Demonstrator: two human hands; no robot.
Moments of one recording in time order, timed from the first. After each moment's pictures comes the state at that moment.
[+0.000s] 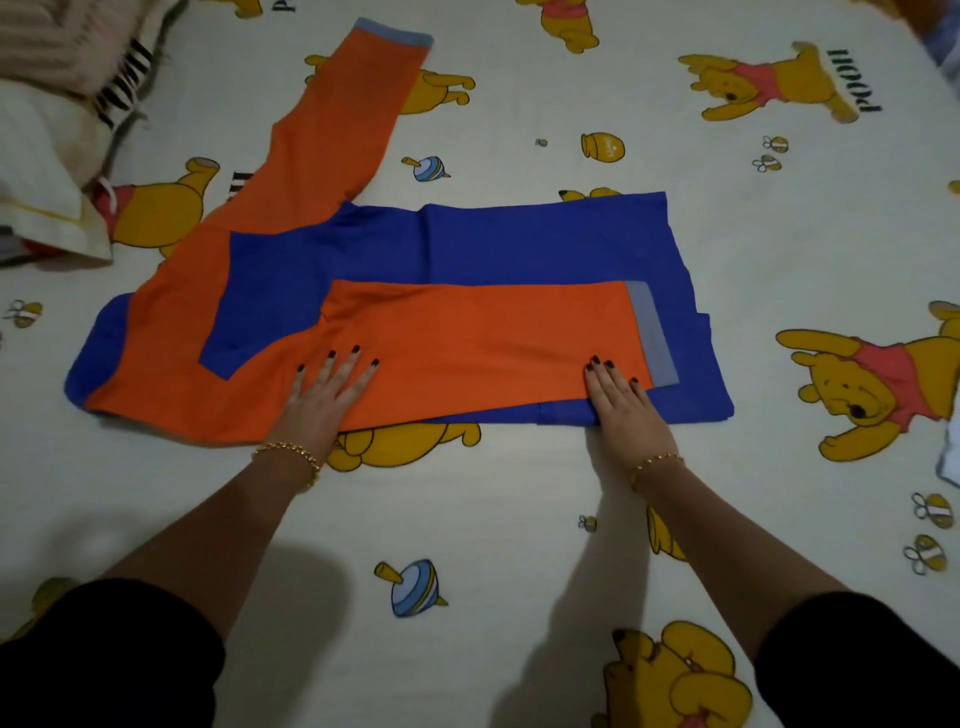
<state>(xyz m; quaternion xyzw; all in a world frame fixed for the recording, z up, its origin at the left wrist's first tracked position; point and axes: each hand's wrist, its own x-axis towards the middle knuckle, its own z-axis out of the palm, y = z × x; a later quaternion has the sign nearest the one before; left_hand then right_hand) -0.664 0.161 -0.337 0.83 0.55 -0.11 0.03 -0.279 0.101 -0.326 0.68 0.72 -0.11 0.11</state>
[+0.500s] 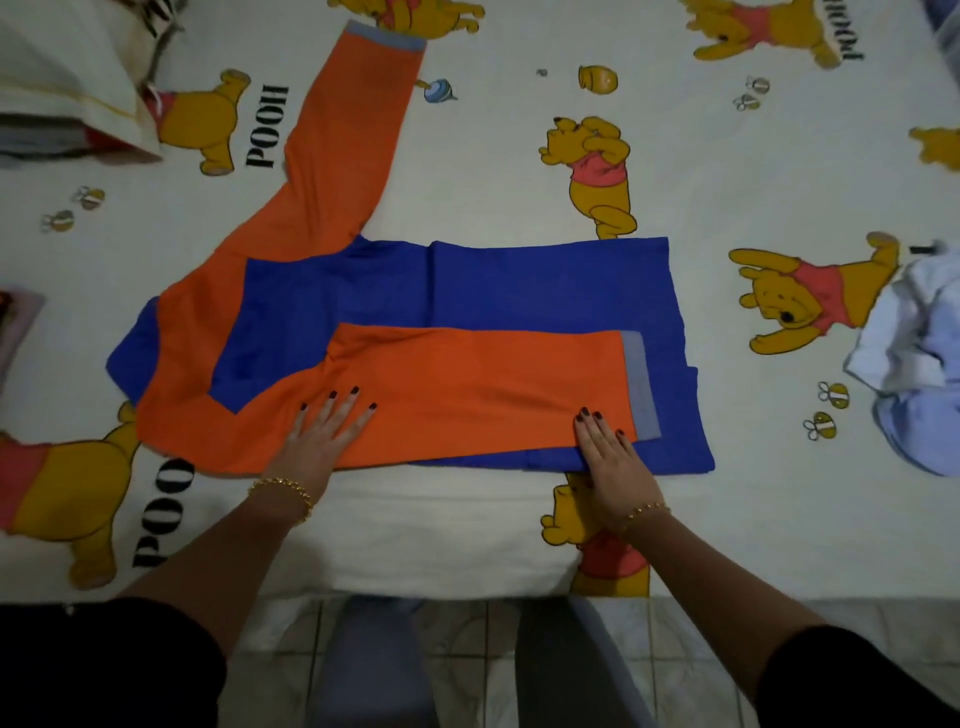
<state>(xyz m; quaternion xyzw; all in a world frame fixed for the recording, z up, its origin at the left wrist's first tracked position) -0.678 -0.059 -0.303 0.81 0.54 -0.22 0.09 -0.292 -0.116 -0.293 0.65 0.71 -0.23 0.16</state>
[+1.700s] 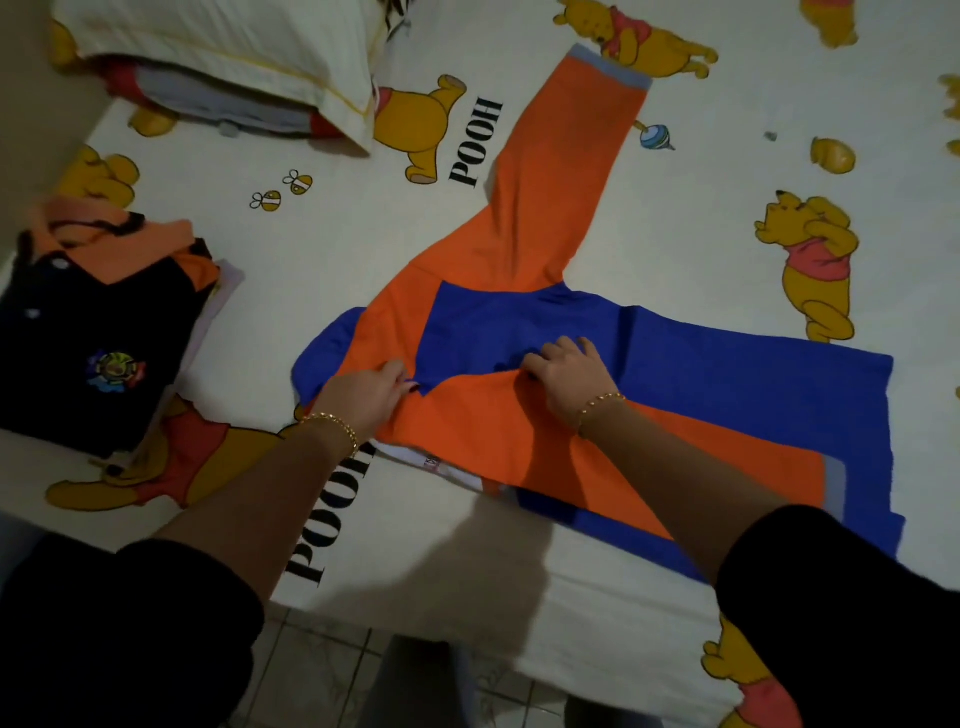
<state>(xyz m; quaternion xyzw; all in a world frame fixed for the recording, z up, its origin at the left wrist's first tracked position) -0.822 0.033 -0.257 0.70 0.68 -0.05 0.20 -0.559 0.101 -0.261 0.47 0.86 -0.12 0.15</state>
